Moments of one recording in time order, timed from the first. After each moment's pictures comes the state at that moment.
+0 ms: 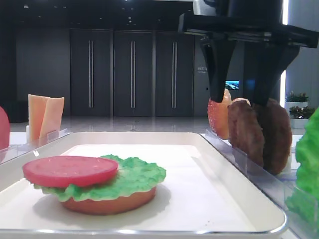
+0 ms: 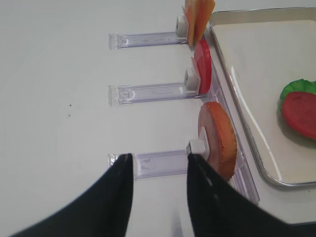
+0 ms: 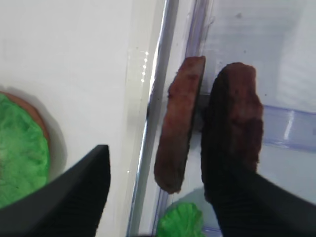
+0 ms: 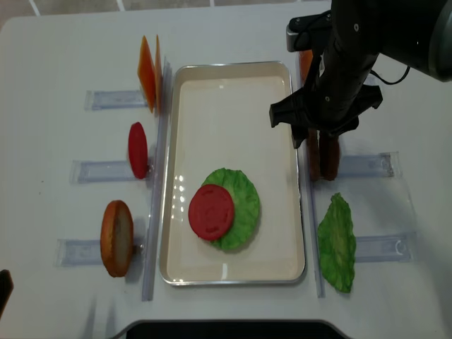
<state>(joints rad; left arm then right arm) -0.10 -0.01 -0.48 0.05 1.11 -0.03 0.57 1.75 -1.29 0.05 1.02 0.34</state>
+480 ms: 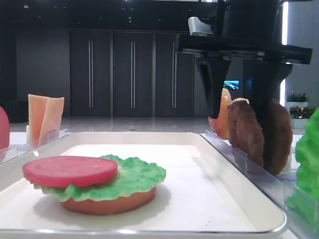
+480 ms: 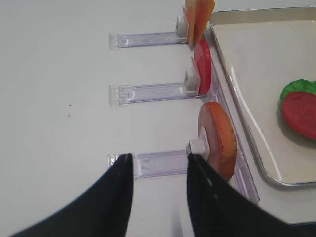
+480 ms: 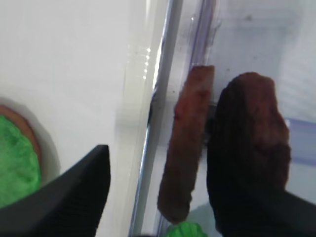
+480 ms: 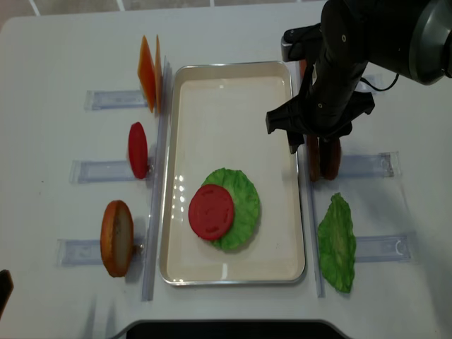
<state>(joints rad) -0.10 -0.01 -0.48 0.05 1.11 -0.03 0.57 1.80 -1.29 0.04 0.98 0.34</state>
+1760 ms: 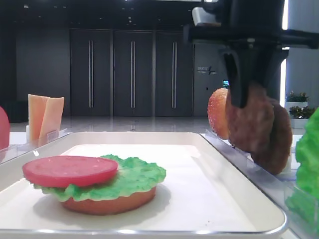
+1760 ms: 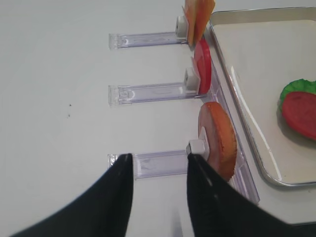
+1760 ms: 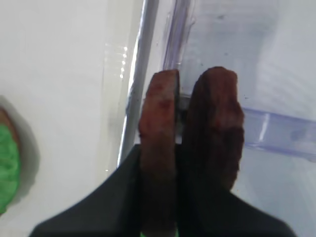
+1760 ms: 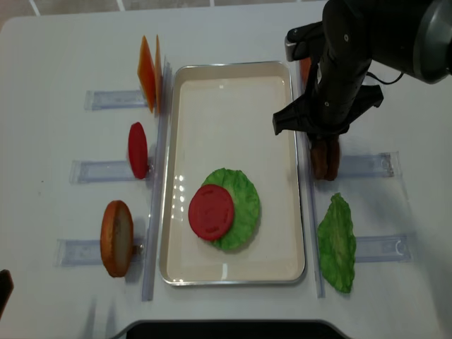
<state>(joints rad) -0.10 -0.01 -0.48 0.05 1.11 -0.03 0.58 1.76 -1.30 -0.01 1.04 0.35</state>
